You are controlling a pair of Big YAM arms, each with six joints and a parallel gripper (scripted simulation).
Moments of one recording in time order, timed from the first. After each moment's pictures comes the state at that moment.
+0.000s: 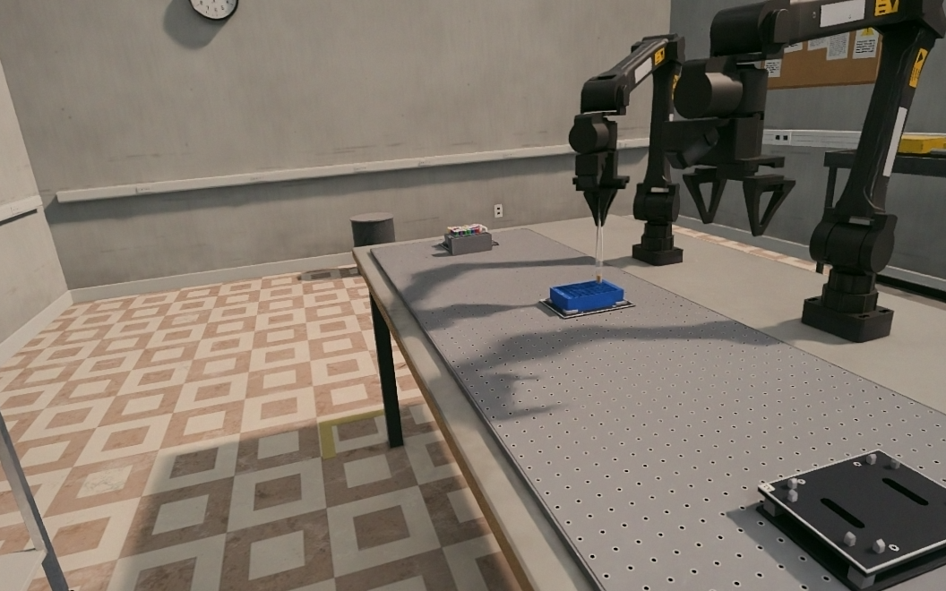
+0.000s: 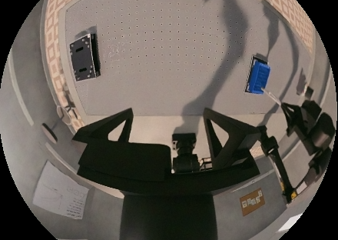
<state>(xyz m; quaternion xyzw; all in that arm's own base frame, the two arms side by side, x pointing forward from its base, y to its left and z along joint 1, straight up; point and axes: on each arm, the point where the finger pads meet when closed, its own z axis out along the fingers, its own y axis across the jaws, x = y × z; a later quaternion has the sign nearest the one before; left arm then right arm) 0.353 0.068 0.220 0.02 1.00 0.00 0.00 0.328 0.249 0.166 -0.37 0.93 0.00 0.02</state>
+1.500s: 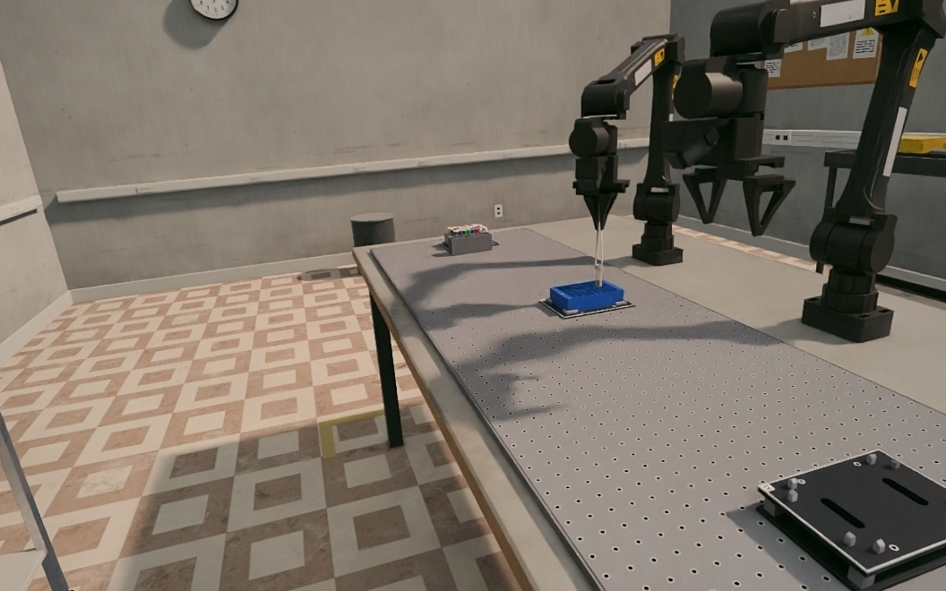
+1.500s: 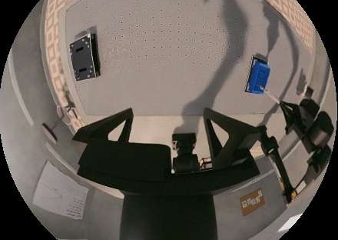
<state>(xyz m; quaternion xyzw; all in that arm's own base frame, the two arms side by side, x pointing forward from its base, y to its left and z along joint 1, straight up) 0.353 0.068 0.220 0.02 1.00 0.00 0.00 0.329 0.249 0.158 -0.37 0.93 0.00 0.02</state>
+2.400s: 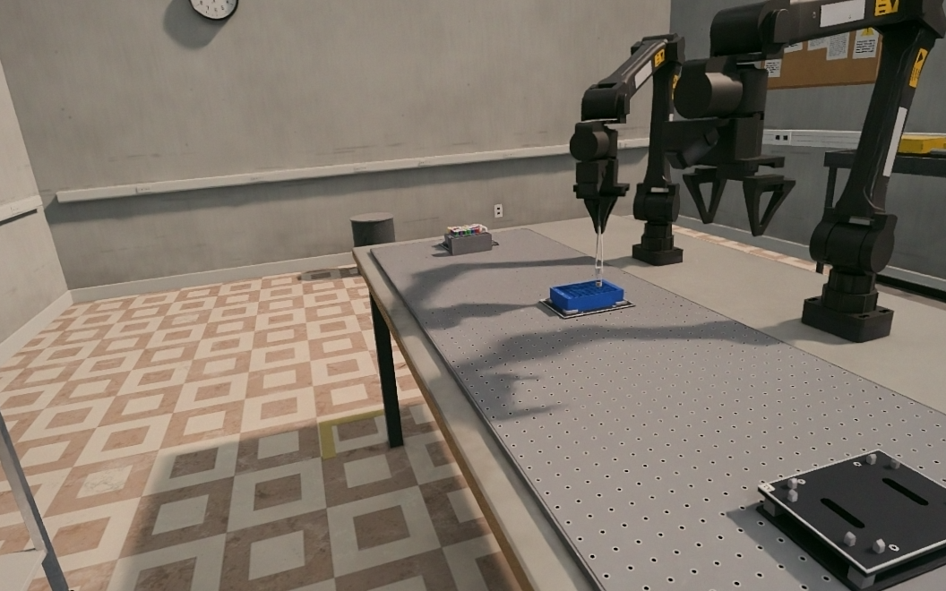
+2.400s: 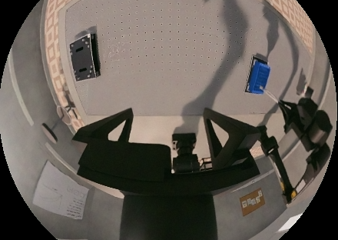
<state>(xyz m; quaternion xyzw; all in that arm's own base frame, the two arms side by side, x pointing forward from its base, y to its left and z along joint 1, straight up) 0.353 0.068 0.220 0.02 1.00 0.00 0.00 0.328 0.248 0.150 -0.37 0.93 0.00 0.02</state>
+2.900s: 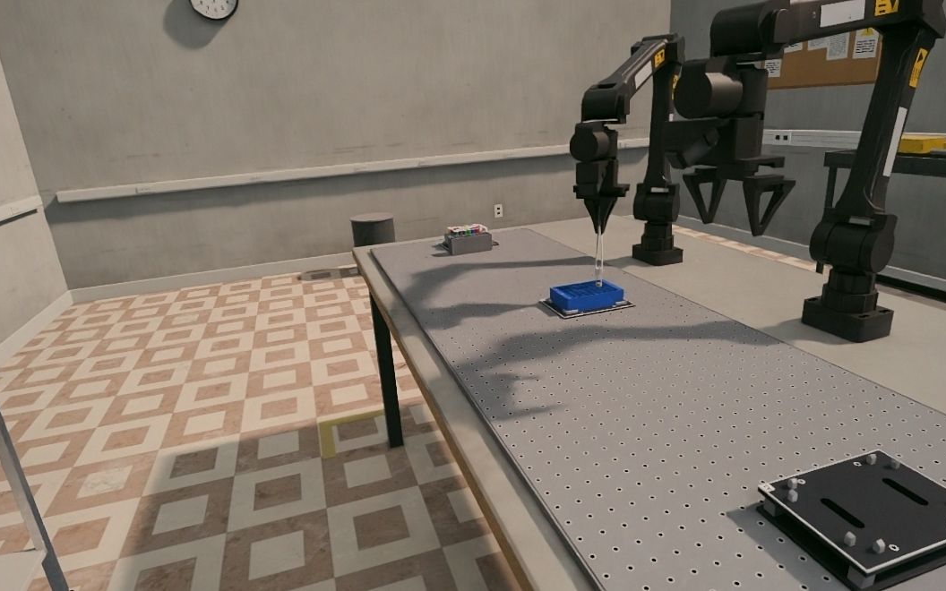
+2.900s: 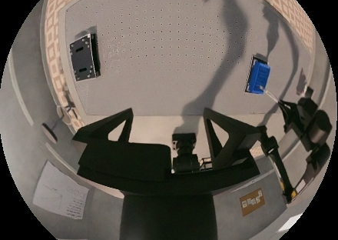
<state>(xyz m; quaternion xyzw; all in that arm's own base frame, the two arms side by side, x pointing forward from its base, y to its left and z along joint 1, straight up) 0.353 0.068 0.220 0.02 1.00 0.00 0.00 0.328 0.248 0.150 -0.37 0.93 0.00 0.02</state>
